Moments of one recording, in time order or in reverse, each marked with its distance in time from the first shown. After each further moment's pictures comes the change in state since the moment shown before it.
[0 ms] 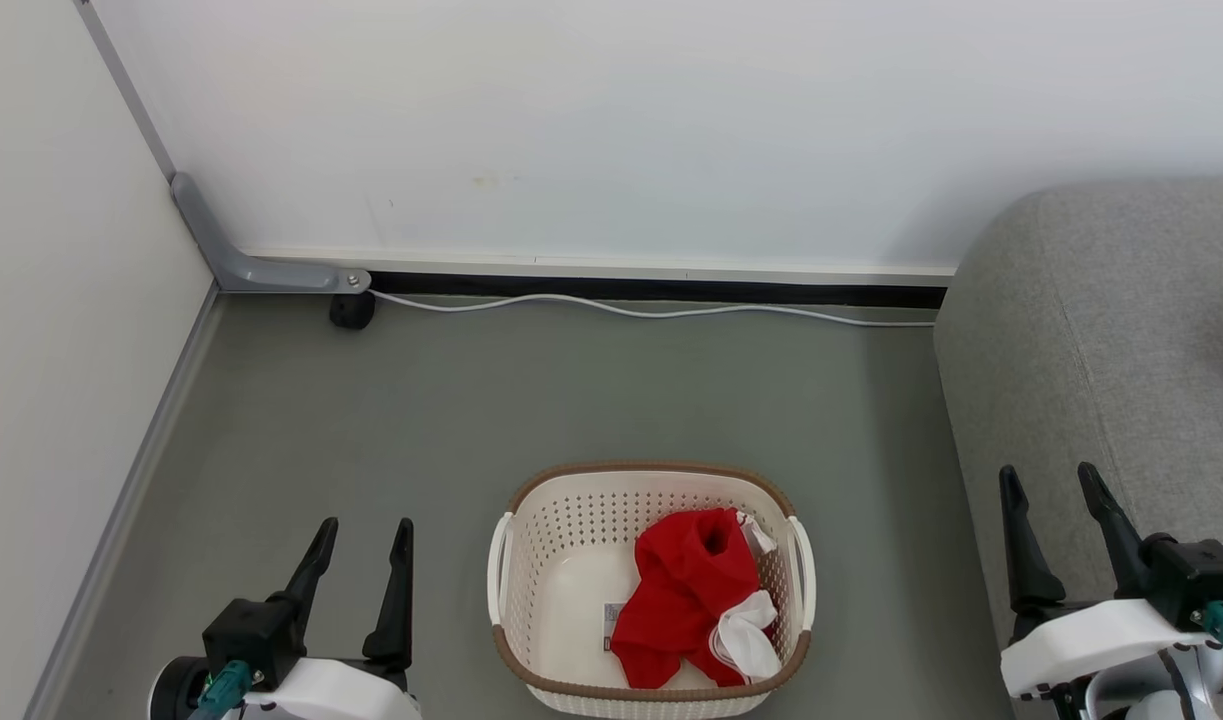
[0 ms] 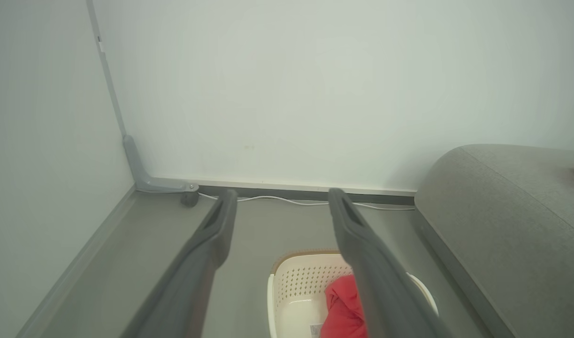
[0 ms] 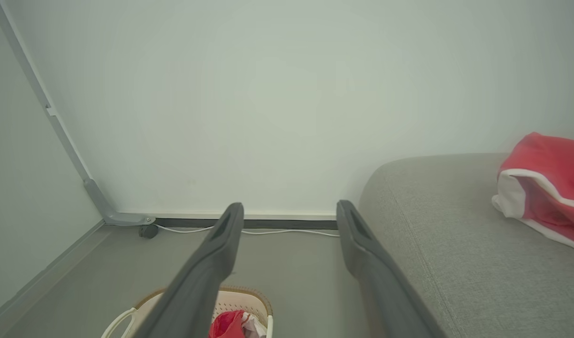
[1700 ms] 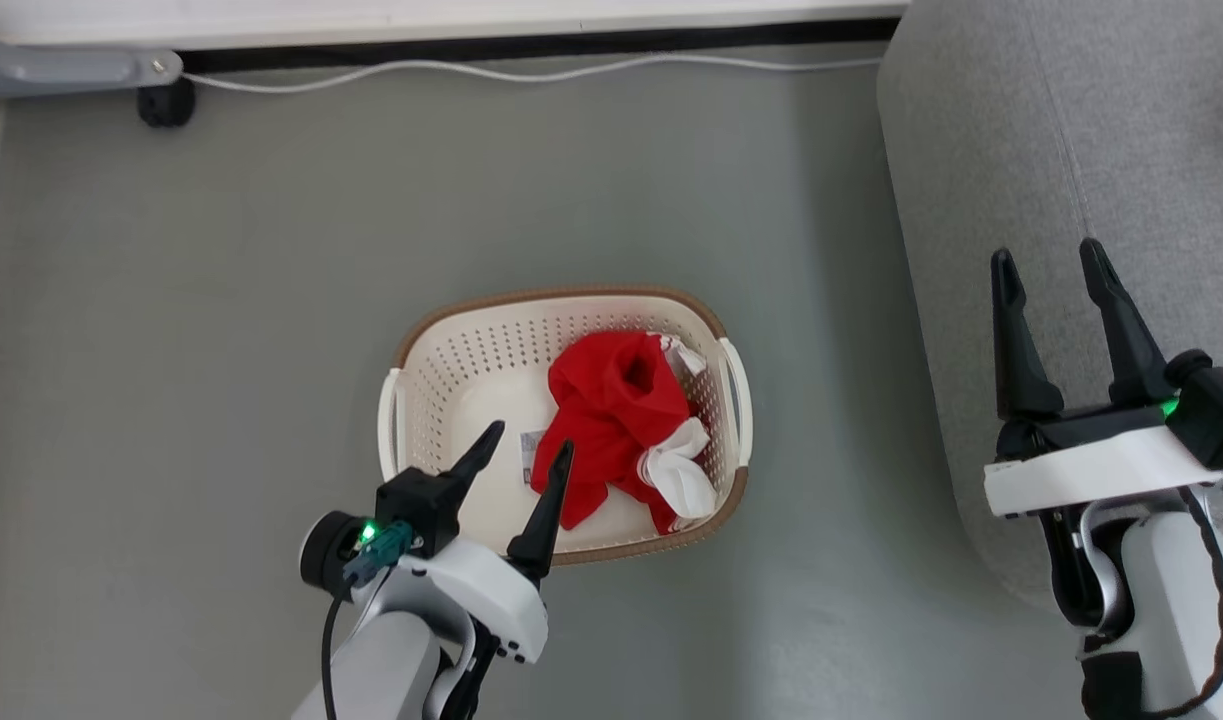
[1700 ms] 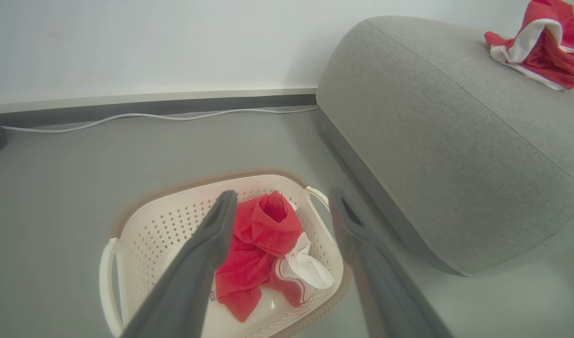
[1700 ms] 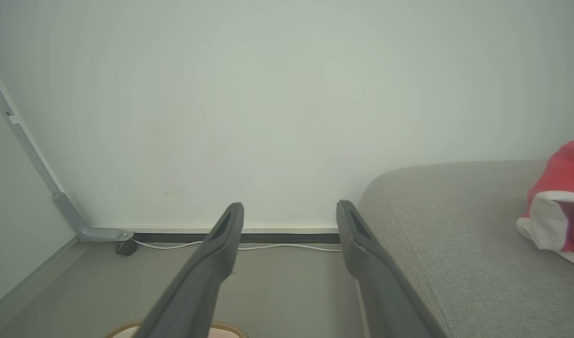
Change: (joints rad) left arm -0.287 0.002 -0.369 0.216 -0.147 0.016 0.000; right arm -0.221 -0.014 0.059 -0.126 0.040 0.000 0.000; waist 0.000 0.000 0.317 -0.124
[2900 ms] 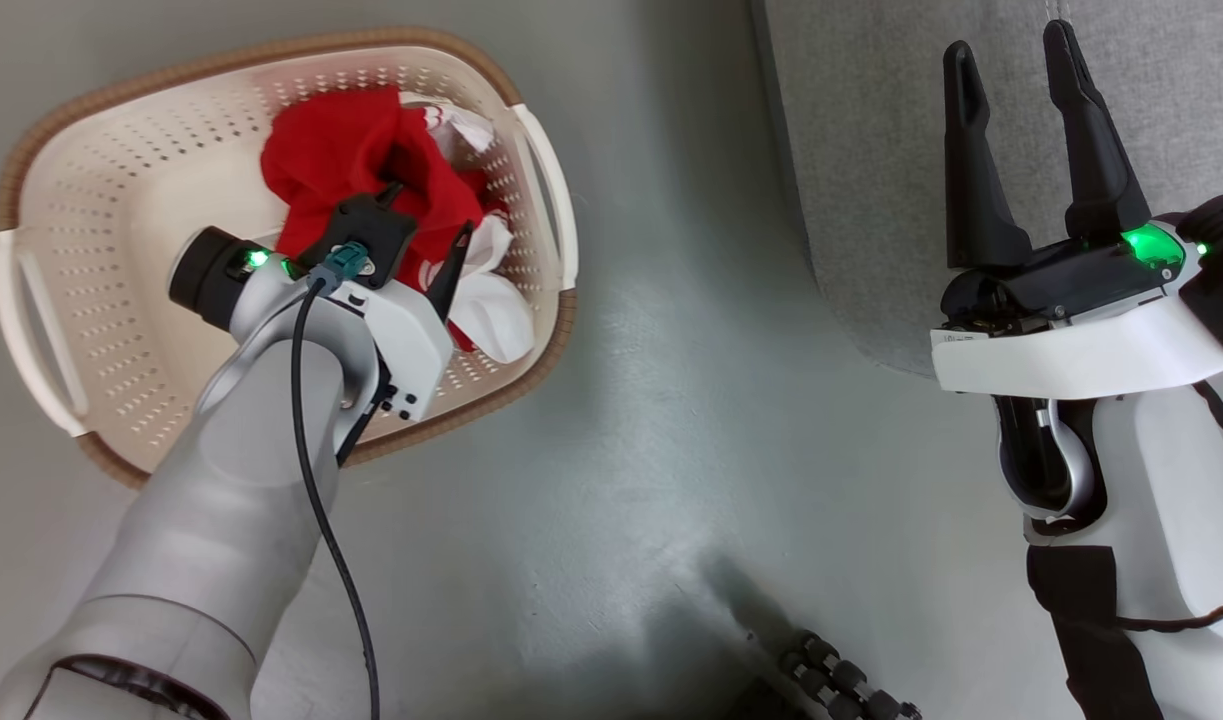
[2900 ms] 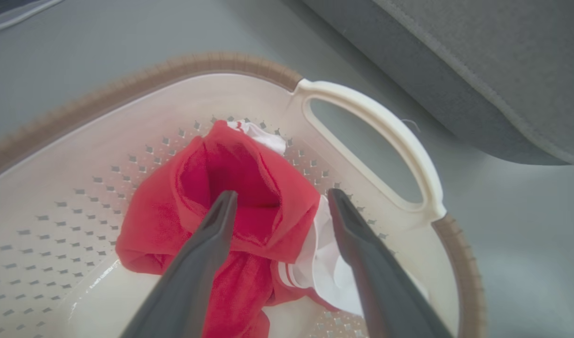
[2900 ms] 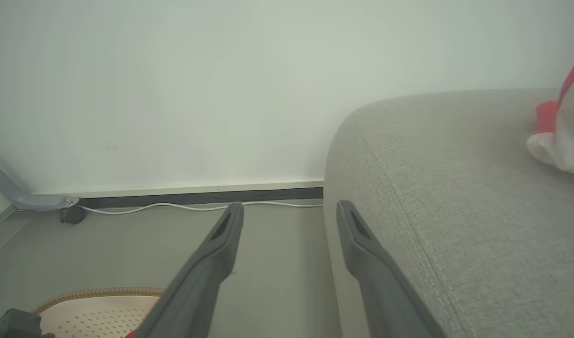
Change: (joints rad) left arm -0.642 0.049 -0.156 0.579 0.127 -0.059 0.000; right arm -0.237 0.047 0.114 -0.134 0.099 0.000 0.000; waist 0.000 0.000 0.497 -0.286
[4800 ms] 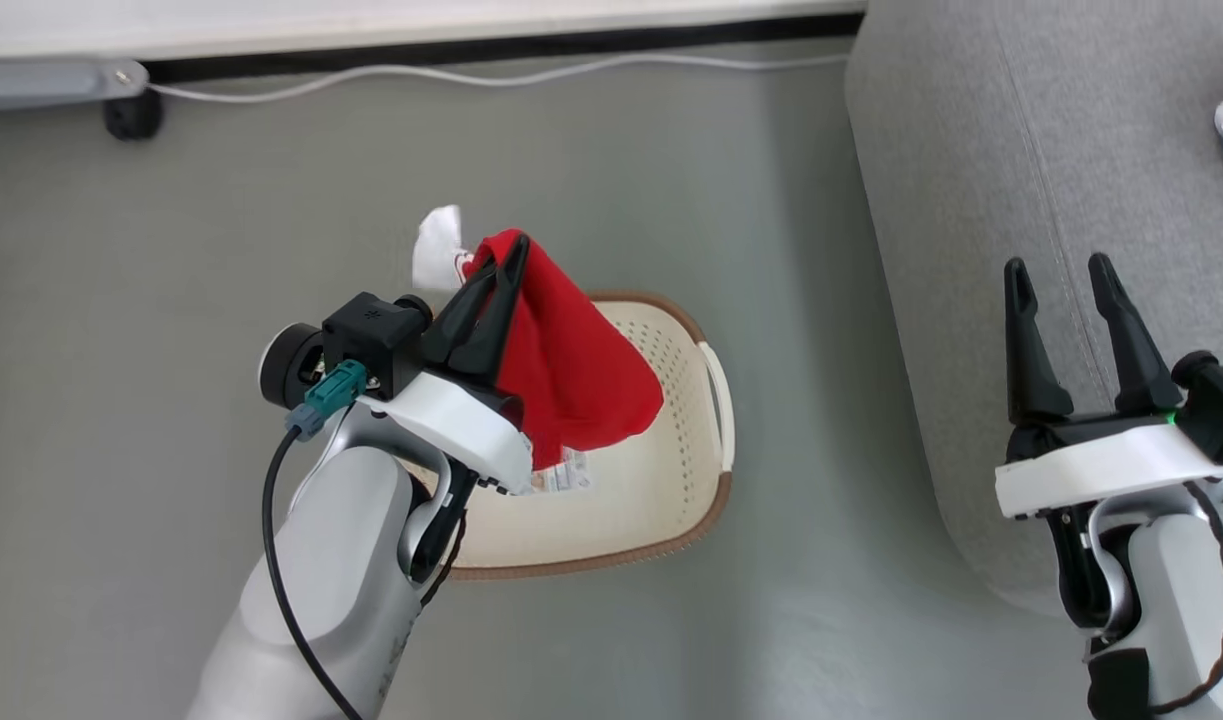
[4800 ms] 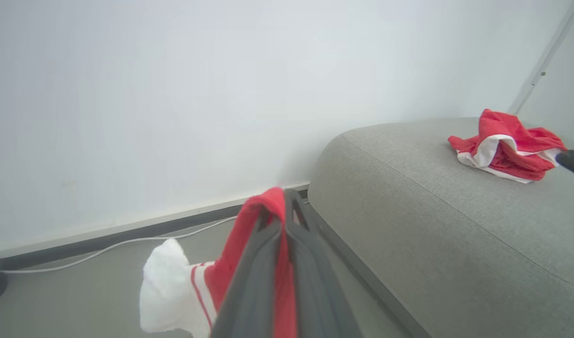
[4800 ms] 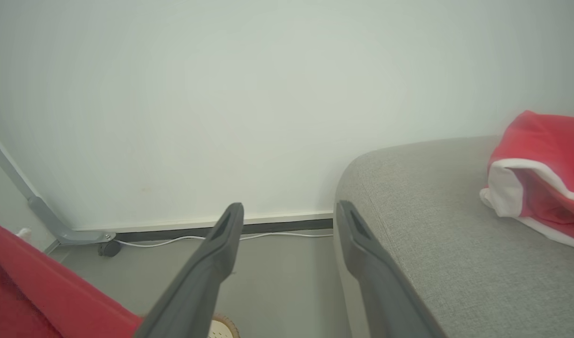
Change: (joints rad) left arm 0.382 -0.053 0.244 -0.589 -0.072 -0.013 0.000; right arm 0.191 -0.054 -0.119 0.207 -0.043 0.000 0.000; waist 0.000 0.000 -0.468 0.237
